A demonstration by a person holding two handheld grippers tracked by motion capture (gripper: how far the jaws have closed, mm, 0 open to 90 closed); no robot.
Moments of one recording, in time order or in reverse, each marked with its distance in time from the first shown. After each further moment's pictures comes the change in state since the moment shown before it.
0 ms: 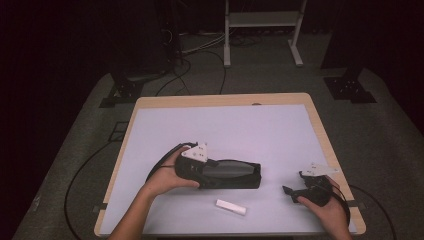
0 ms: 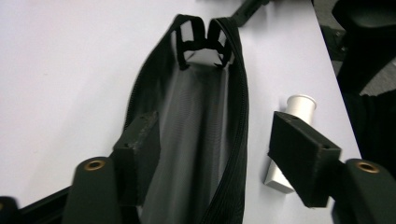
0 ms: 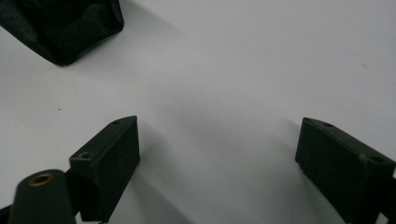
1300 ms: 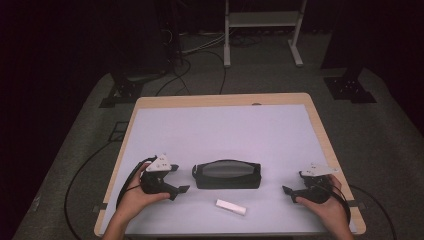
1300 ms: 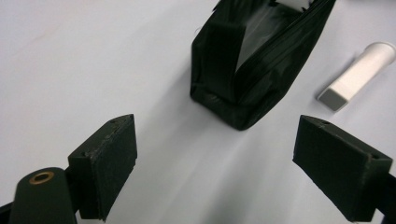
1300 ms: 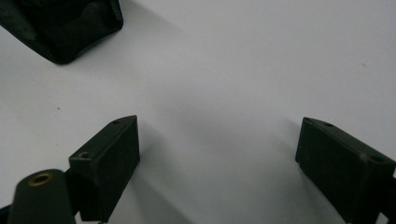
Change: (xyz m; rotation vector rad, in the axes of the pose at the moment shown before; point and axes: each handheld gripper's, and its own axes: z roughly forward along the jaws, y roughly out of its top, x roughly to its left) left arm -0.024 -0.089 -0.053 -0.008 0.316 -0.298; right arm 0.001 0.001 0.000 0.007 -0.005 -0.005
